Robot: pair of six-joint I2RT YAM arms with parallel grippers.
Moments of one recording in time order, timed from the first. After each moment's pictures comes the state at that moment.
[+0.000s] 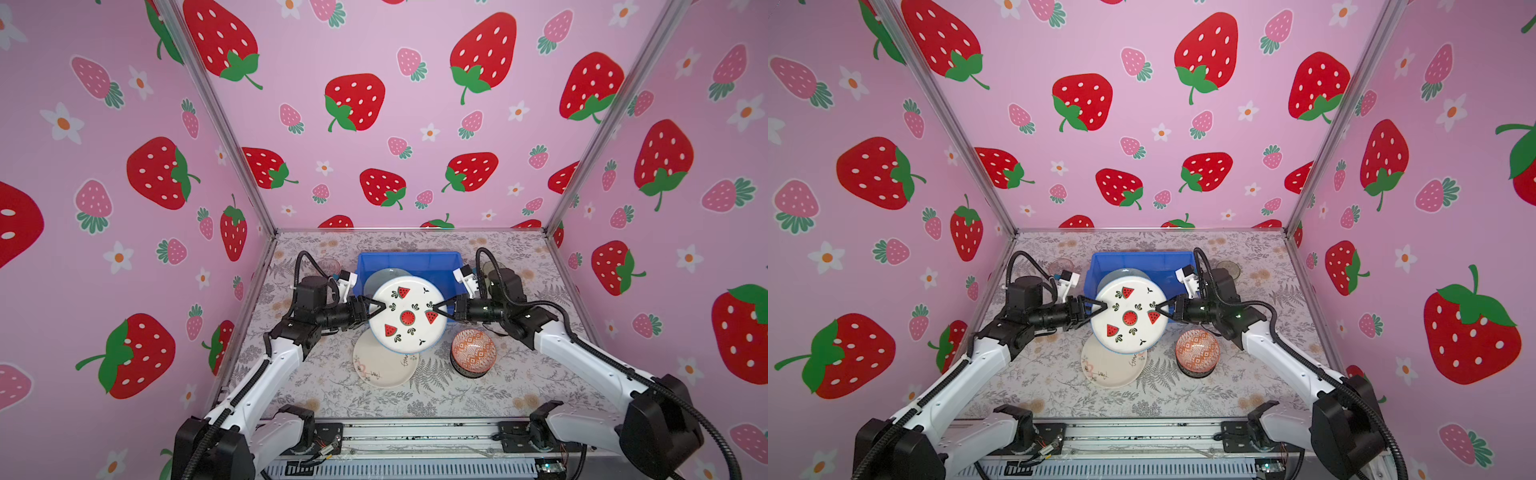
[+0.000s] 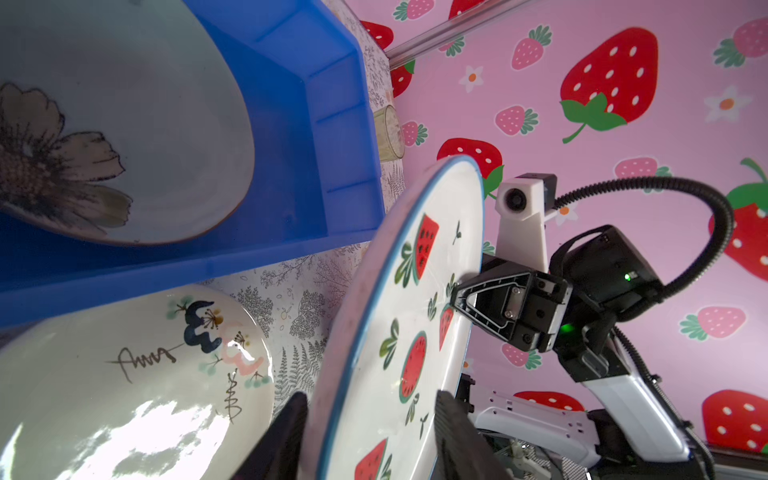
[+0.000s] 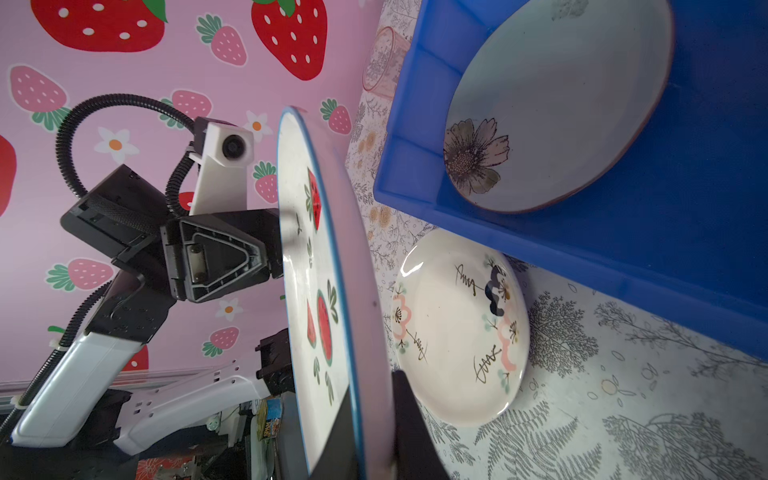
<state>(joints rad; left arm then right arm) -0.23 1.07 0.71 -0.20 0.84 -0.76 0.60 1.22 0.81 -0.12 -0.72 0.74</state>
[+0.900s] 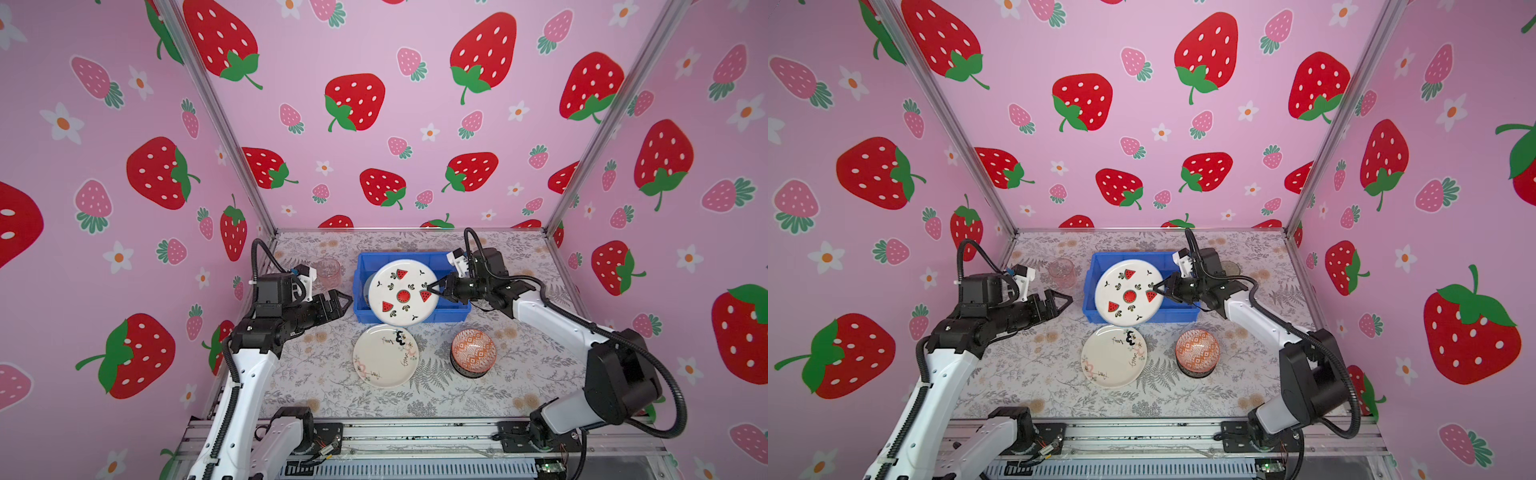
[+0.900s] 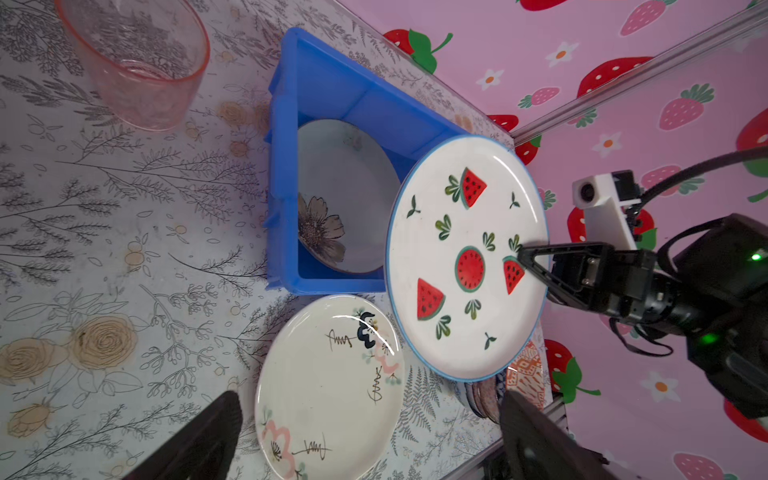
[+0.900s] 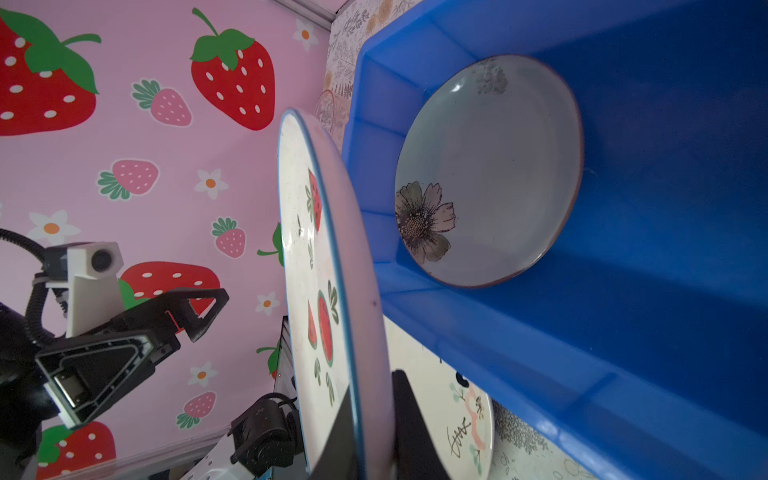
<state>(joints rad) 0.01 0.93 0.94 -0.81 0.54 -0.37 0.54 1.53 1.07 -0.16 -0.65 0.75</state>
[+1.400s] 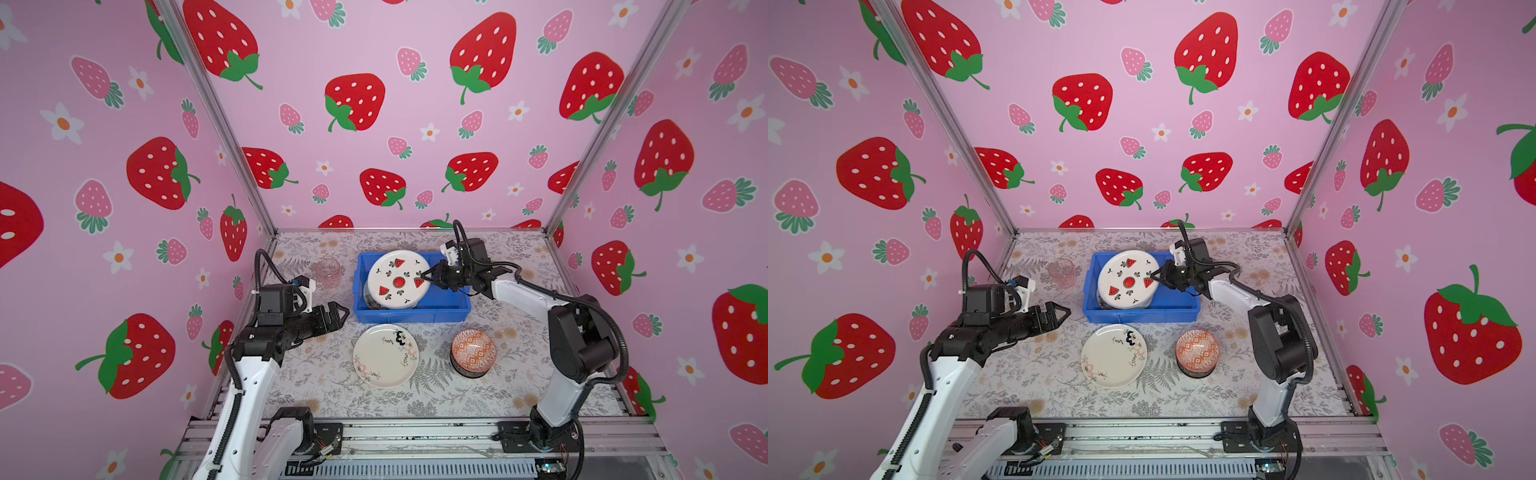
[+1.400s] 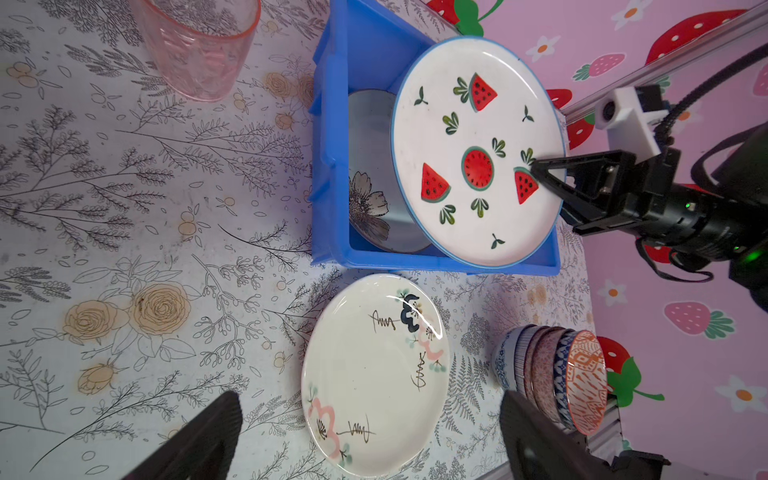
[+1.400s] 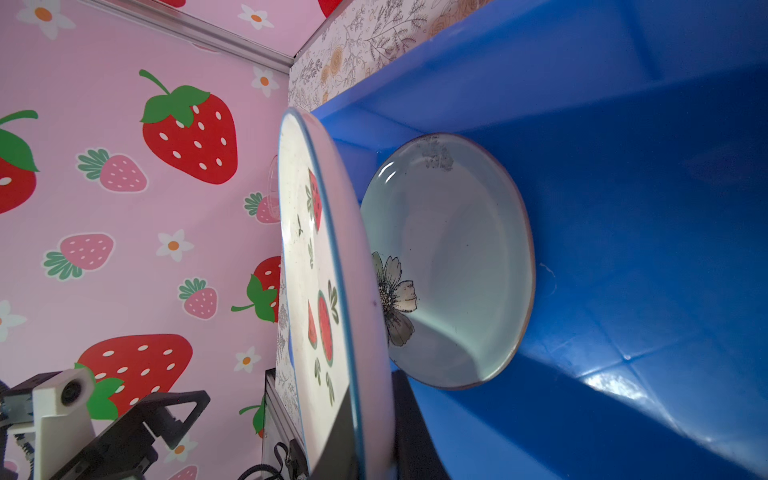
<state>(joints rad) 0.02 0.89 0.88 -0.83 0.48 -0.31 0.52 1.81 1.25 -0.09 -0.60 0.79</state>
